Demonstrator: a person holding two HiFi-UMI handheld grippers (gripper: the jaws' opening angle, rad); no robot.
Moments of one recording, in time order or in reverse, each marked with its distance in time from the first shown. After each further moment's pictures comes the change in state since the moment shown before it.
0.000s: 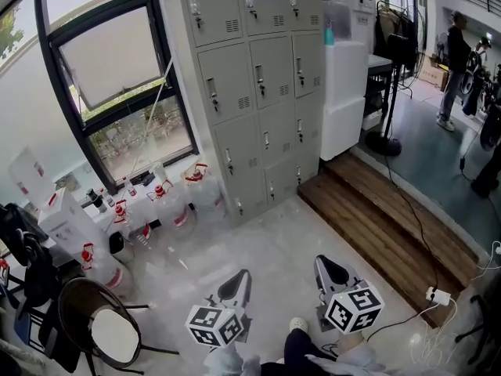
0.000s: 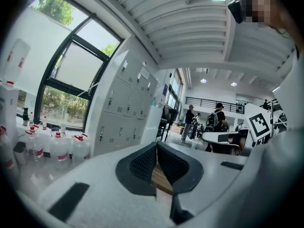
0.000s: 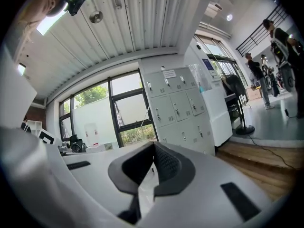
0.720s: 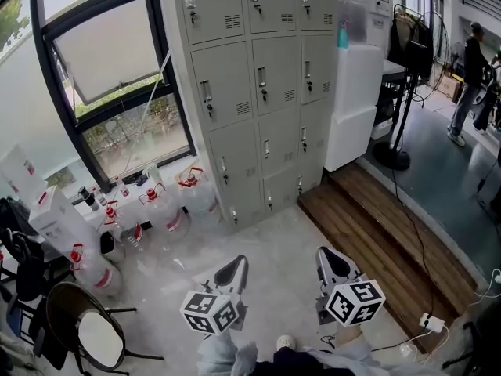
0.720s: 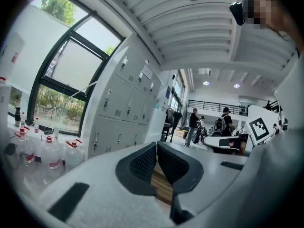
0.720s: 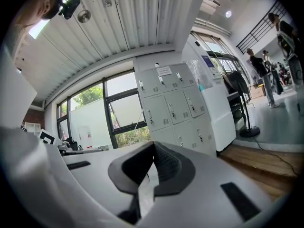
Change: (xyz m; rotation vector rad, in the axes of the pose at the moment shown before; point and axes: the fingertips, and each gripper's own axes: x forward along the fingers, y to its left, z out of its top) left arm 0.156 0.042 0.044 -0.008 -0.047 0.018; right arm 0.122 -0.109 0.046 0.009 -0.005 0.015
